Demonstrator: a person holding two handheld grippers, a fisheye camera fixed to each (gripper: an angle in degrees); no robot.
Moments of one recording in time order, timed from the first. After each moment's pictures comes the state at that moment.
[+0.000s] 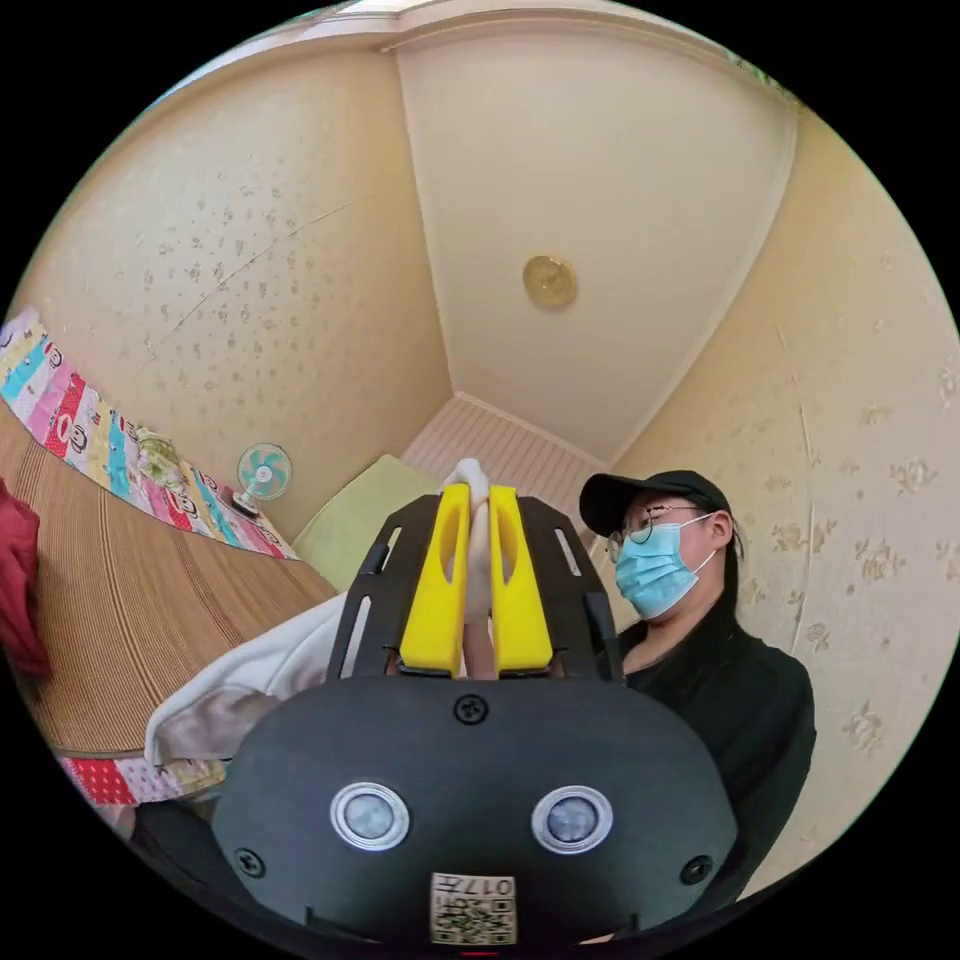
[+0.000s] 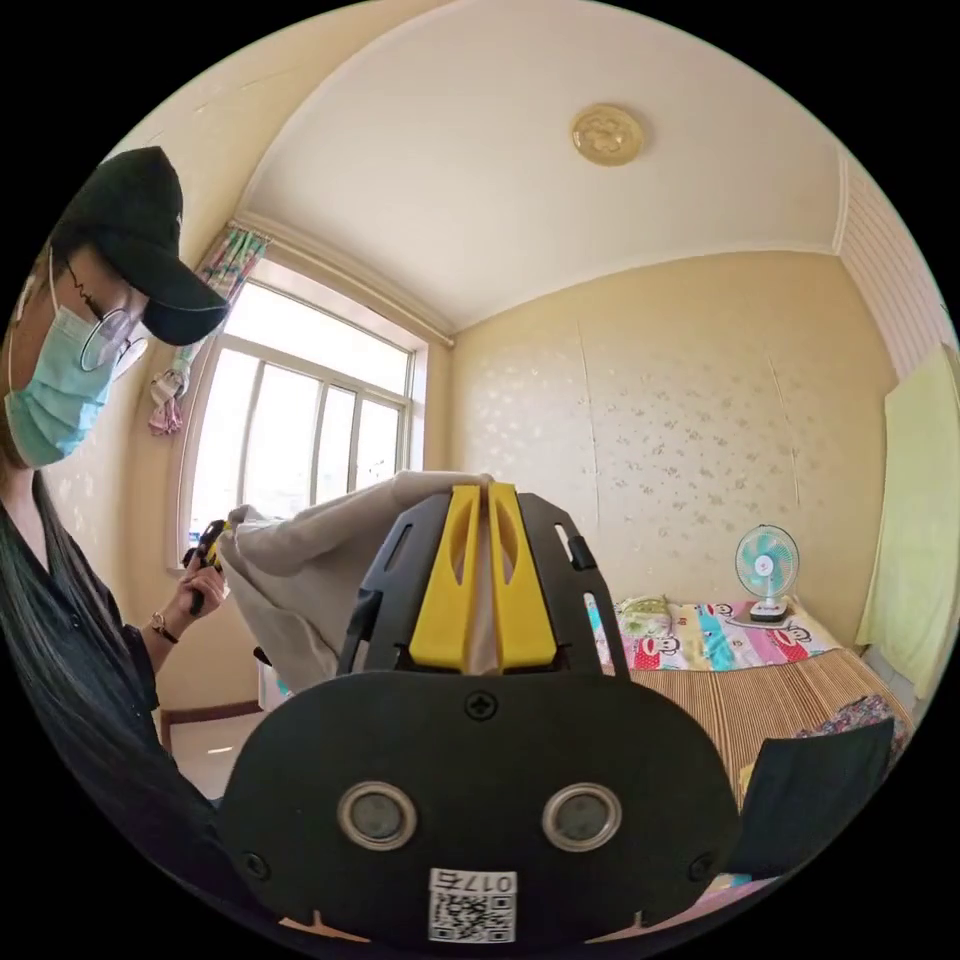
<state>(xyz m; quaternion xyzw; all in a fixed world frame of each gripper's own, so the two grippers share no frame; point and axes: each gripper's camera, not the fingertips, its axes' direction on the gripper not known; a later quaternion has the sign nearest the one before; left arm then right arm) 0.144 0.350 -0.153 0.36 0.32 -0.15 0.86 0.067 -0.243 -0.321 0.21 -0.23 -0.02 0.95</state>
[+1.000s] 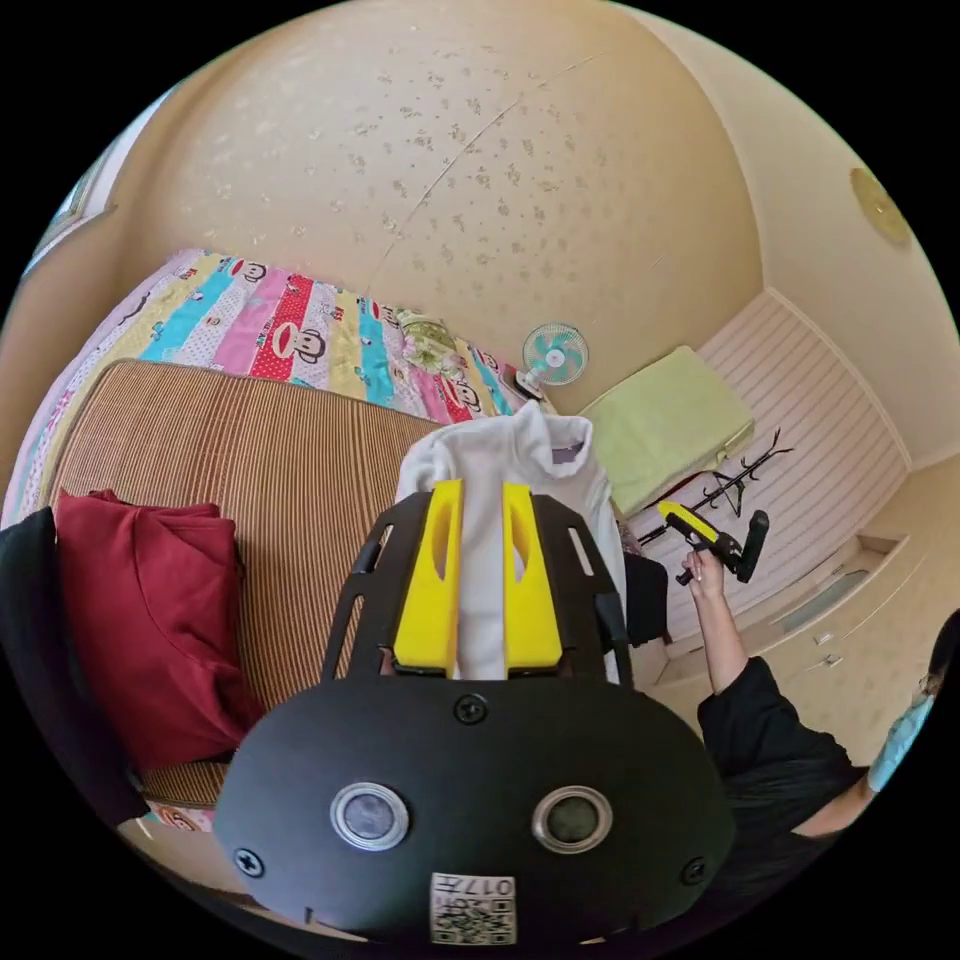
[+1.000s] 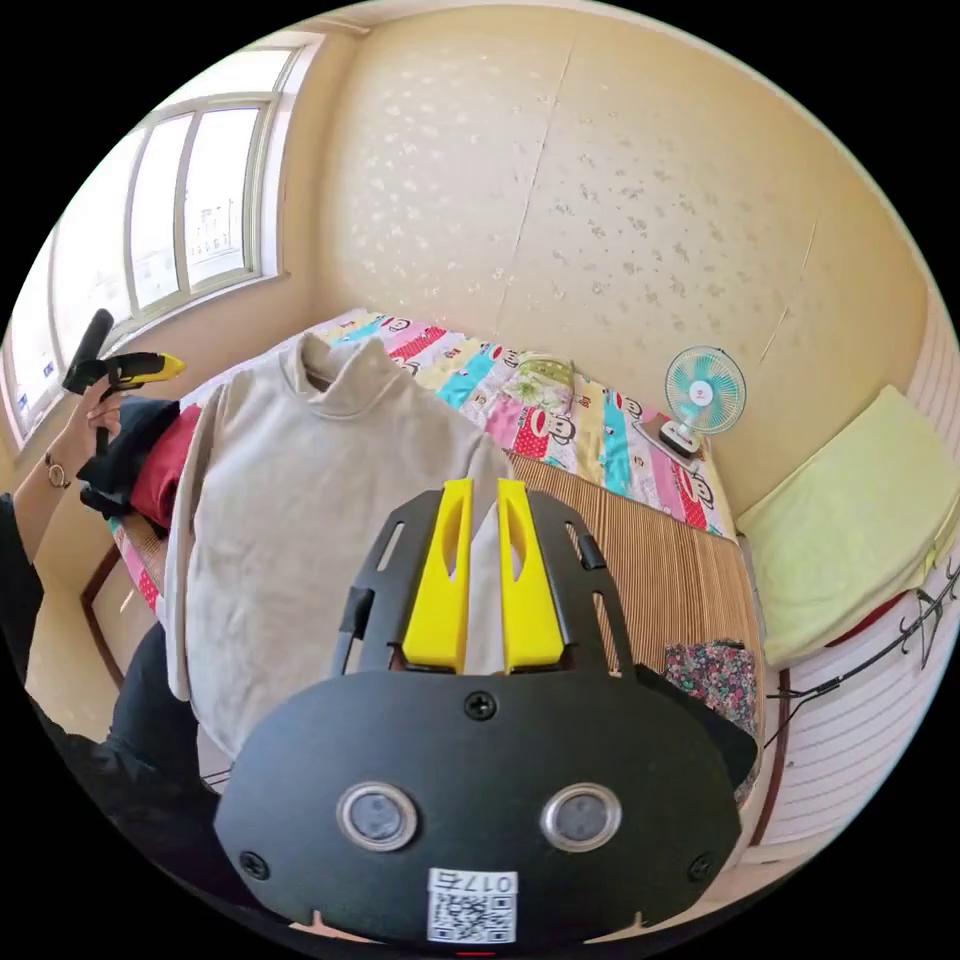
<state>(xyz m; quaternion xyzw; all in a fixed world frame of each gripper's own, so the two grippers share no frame) -0.099 -0.005 0.207 0.03 0.01 -0.31 0.95 0.030 -0.297 0.134 -0.23 -0.03 -0.16 0.96</state>
